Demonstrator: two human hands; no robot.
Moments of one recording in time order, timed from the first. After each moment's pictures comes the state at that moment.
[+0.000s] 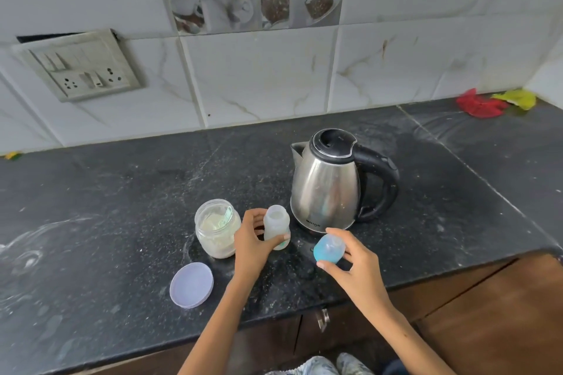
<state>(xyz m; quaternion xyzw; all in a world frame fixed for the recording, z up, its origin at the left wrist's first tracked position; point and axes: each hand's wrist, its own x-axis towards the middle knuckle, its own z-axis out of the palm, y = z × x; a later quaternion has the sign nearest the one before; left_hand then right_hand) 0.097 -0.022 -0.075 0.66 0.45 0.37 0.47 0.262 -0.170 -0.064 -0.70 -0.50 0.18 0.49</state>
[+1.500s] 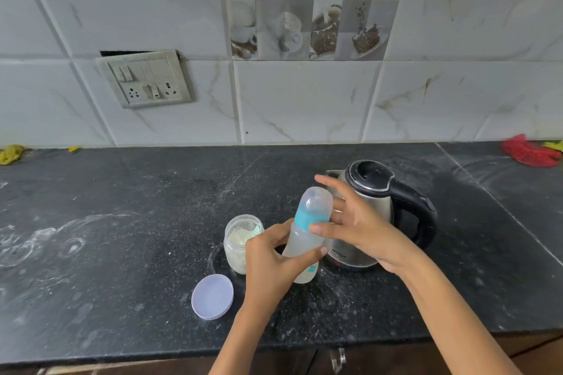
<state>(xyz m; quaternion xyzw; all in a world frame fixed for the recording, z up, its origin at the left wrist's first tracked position) 0.080 -0.065 0.027 0.67 0.38 0.47 0.42 0.252 -0.090 0.084 -0.50 -0.56 0.51 0.43</state>
